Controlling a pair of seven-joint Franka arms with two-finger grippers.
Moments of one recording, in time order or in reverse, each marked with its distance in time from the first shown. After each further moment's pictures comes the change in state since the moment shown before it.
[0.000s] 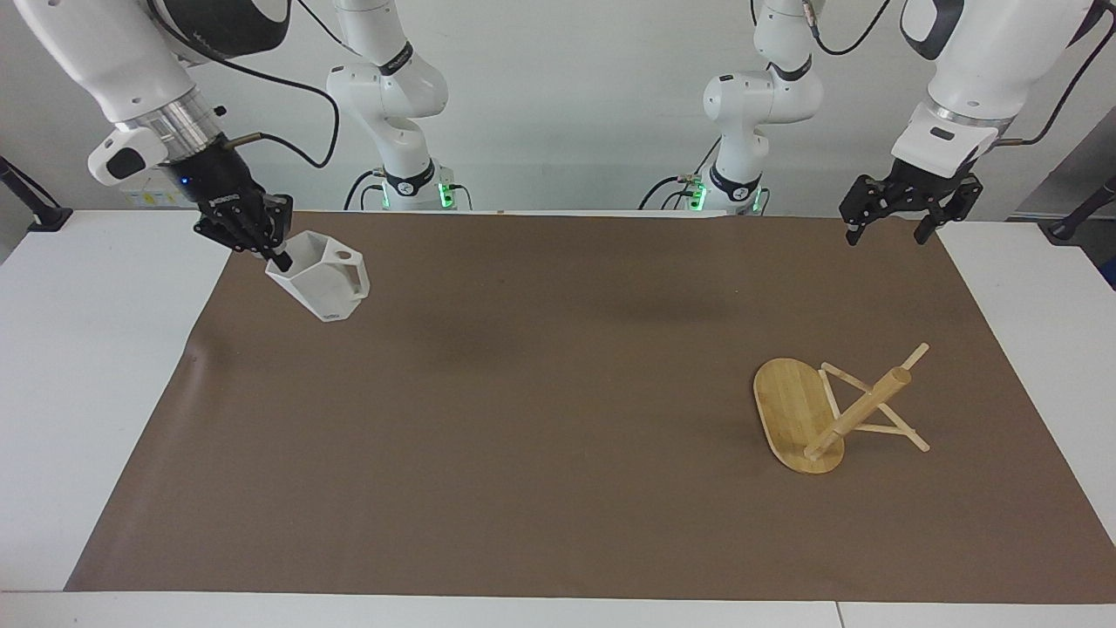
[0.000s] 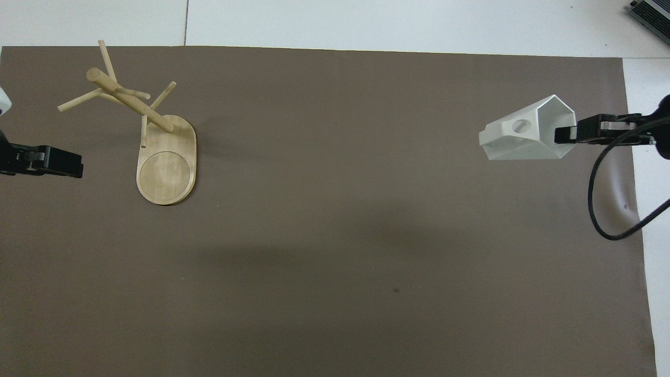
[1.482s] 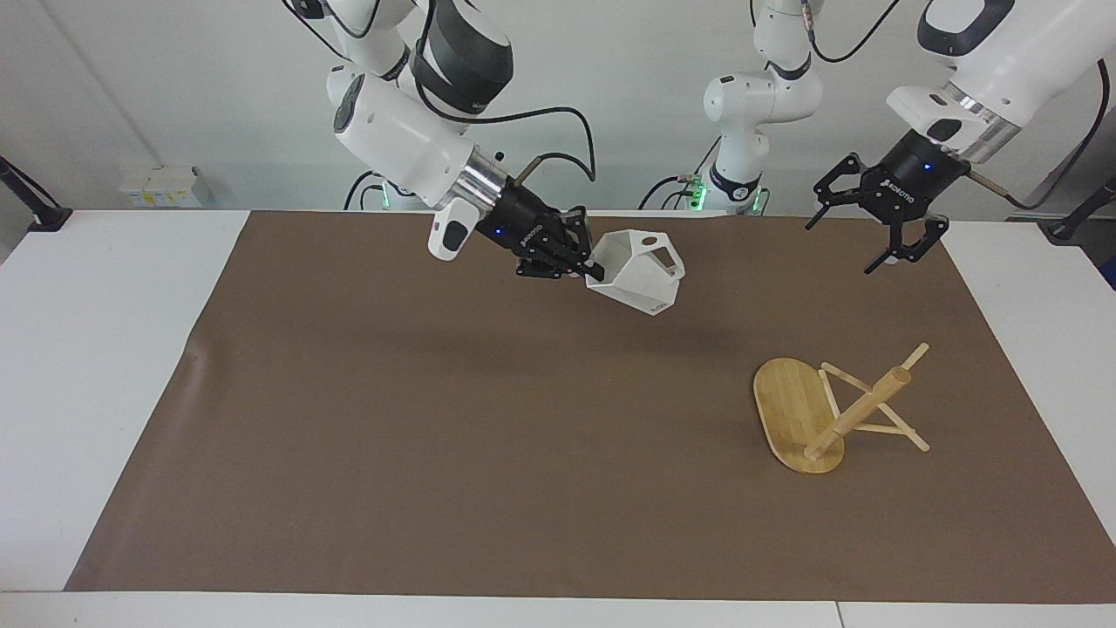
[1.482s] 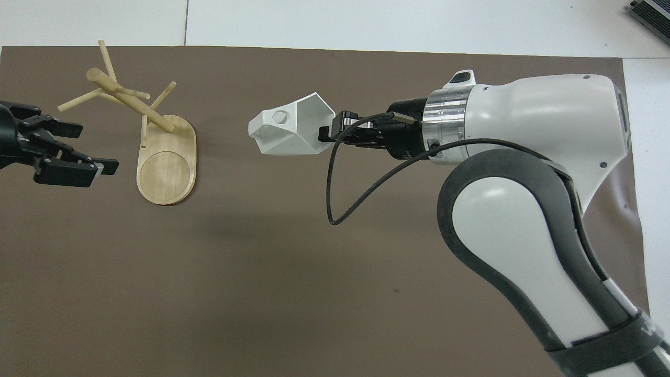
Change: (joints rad) left arm 0.062 -0.015 -0.008 -0.064 -0.482 0.155 0.818; right arm -0.023 0.213 0.508 -0.001 0.287 0.453 0.271
